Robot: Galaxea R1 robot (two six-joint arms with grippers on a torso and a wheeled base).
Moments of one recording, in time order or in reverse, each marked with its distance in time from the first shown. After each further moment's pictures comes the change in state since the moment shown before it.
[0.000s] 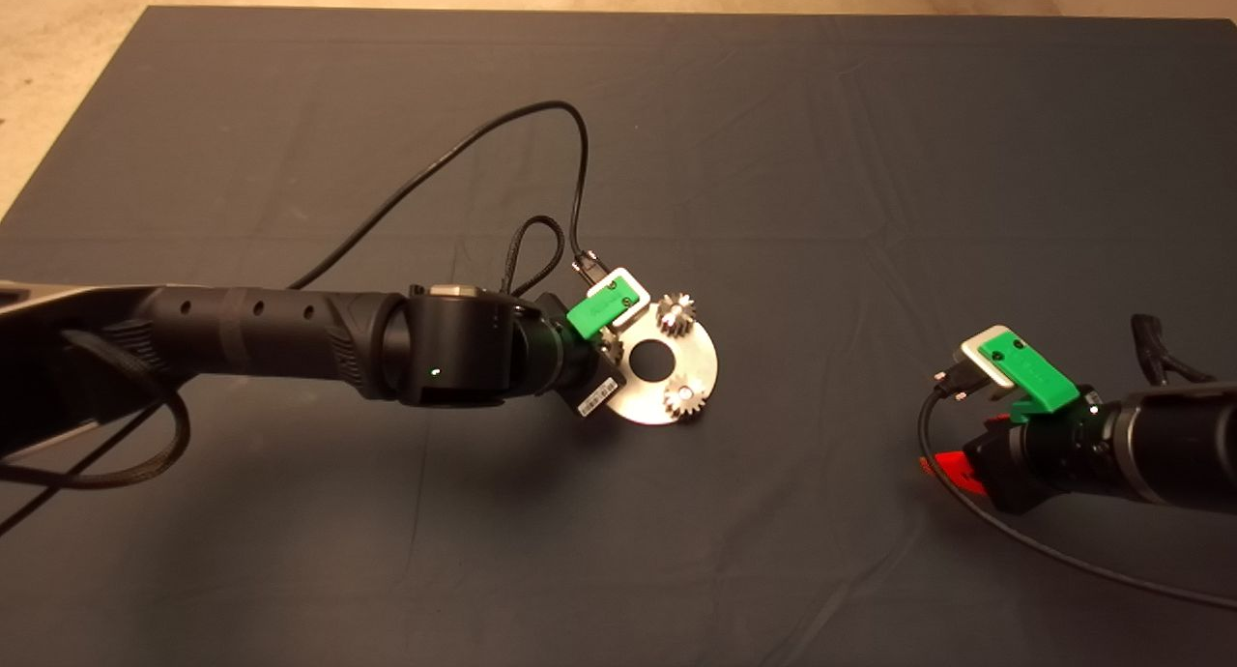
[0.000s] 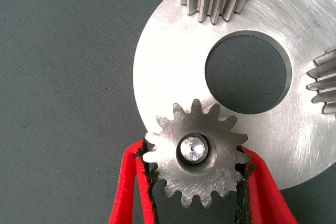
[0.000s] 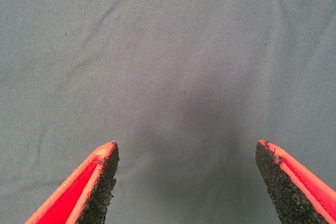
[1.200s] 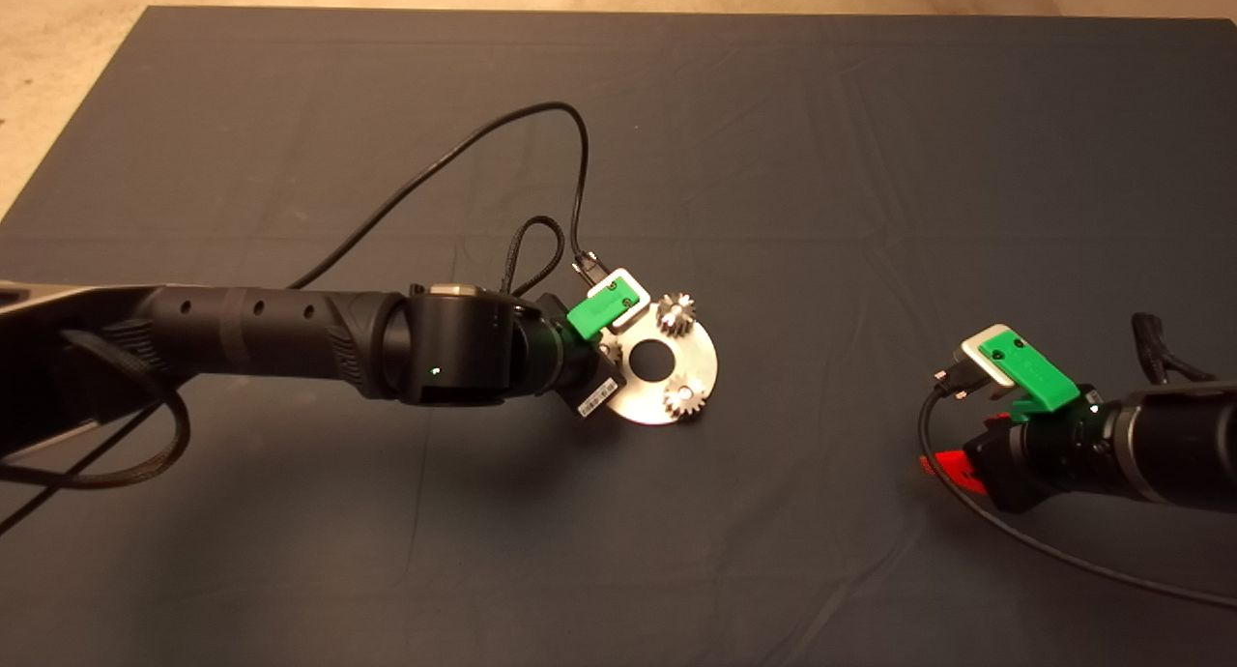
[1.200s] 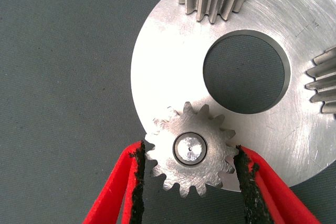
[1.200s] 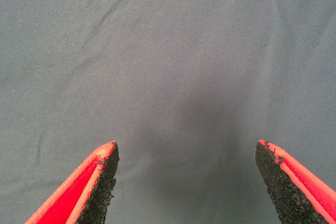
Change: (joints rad) left arm 0.000 -0.001 -0.003 -0.004 -0.006 0.003; right arm 0.002 0.000 0.000 0.000 0.000 0.000
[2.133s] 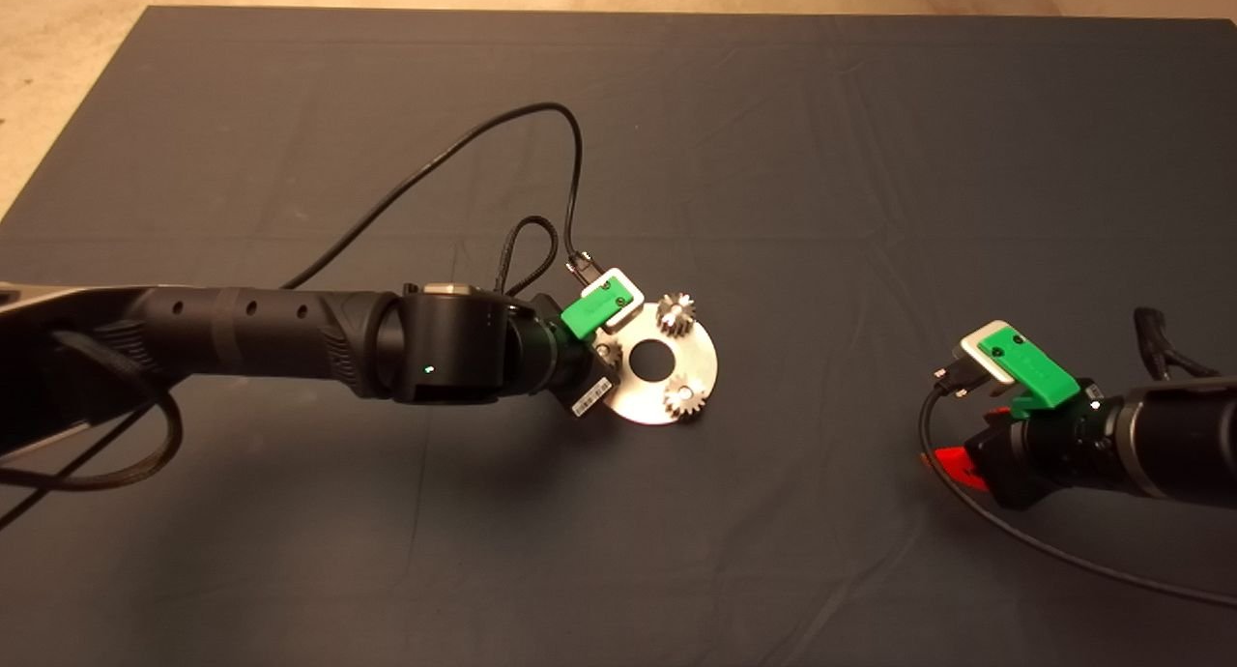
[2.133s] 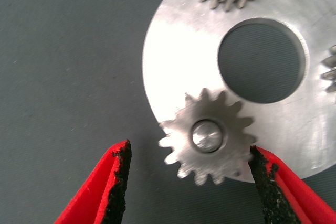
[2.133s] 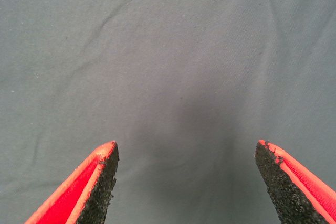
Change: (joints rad) left arm 0.000 -0.025 0.000 -0.004 -0.001 0.001; right arm 0.012 0.000 0.000 0.000 -0.001 -0.034
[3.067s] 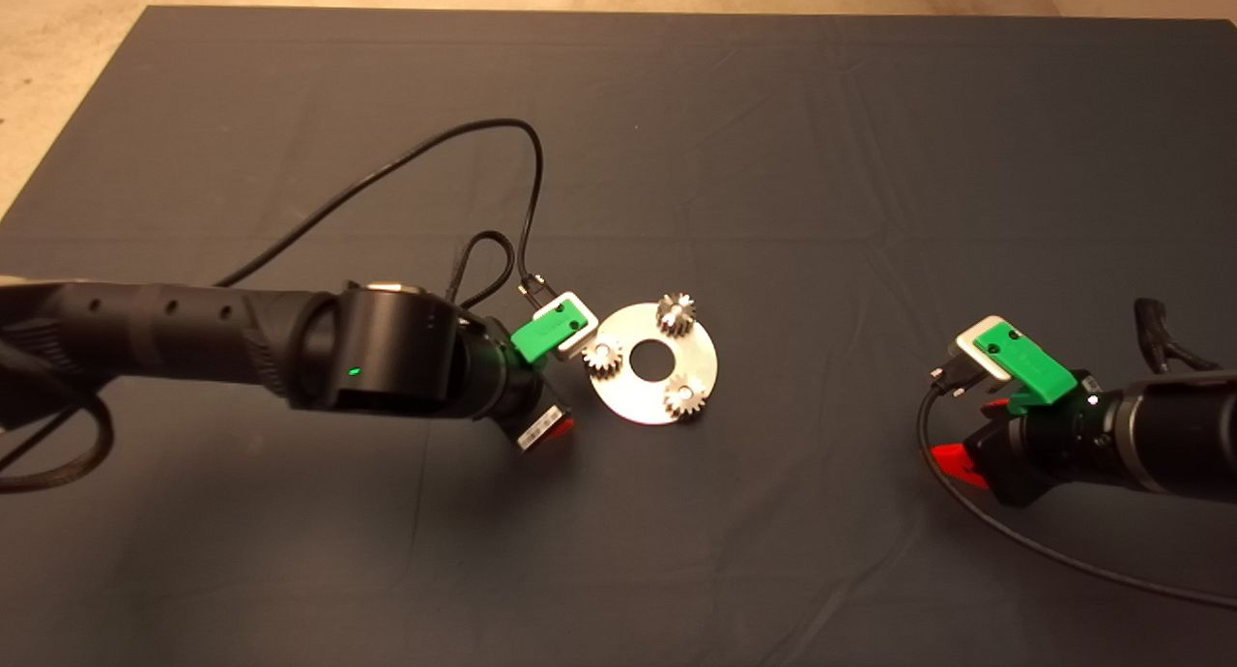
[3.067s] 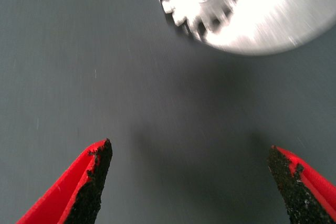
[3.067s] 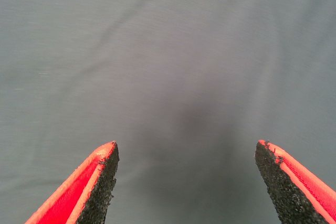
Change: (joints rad) left arm -0.065 -0.091 0.189 -0.201 0.190 -0.081; right arm 0.013 0.028 0.000 0.019 -0.003 -0.038
